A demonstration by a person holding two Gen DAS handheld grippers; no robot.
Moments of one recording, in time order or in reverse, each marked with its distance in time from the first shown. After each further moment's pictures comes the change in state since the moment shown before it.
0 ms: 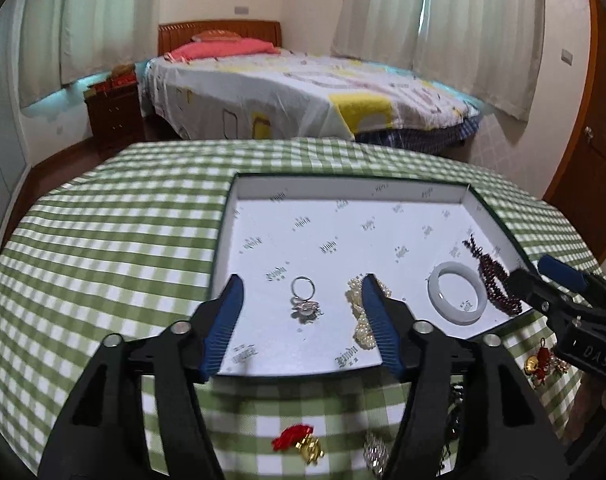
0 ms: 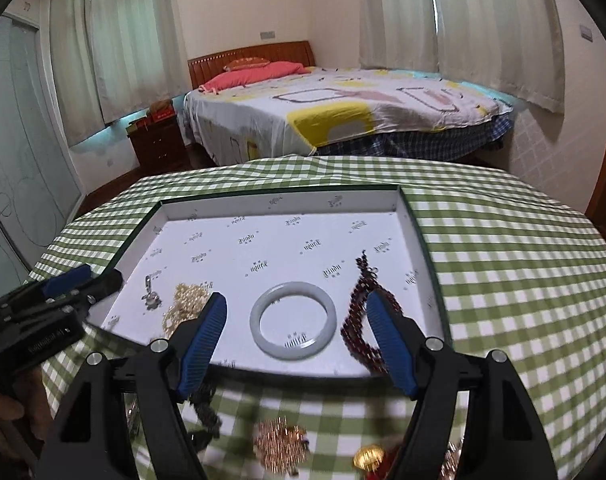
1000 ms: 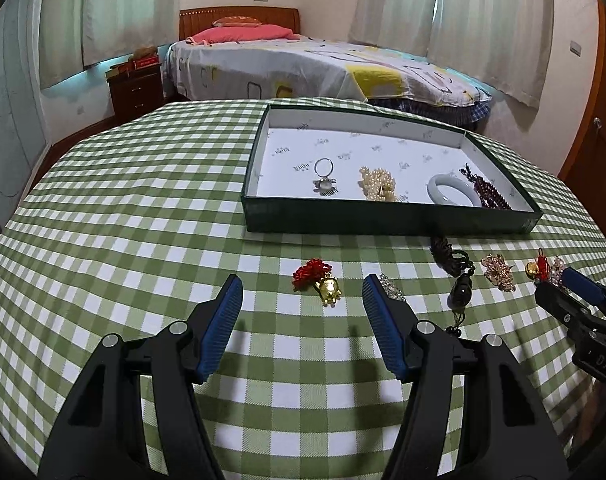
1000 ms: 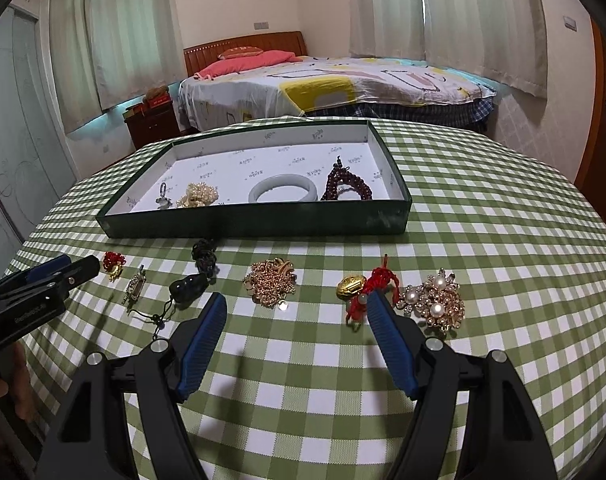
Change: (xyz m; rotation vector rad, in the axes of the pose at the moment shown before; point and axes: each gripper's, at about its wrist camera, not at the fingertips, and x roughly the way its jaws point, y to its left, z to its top) left arm -0.049 0.006 -0.085 -0.026 0.066 0.054; right arm -0.042 -0.008 -0.087 0.002 0.038 -0.030
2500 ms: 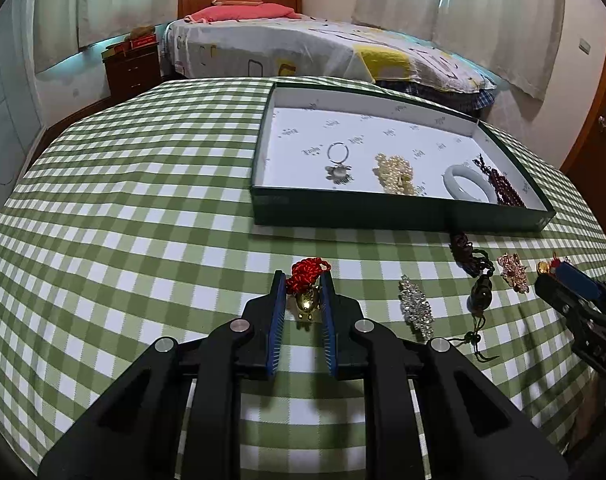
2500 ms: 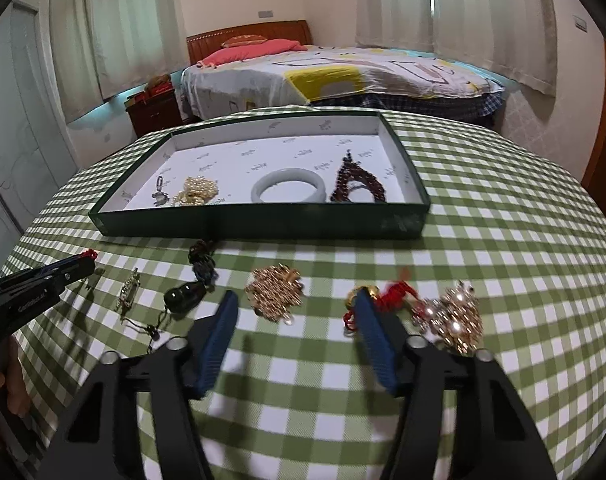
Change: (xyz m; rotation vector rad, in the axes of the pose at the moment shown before) left arm 0.017 0.013 0.006 -0.023 0.078 -0.012; right arm 0.019 0.008 0.011 -0.020 0.049 0.015
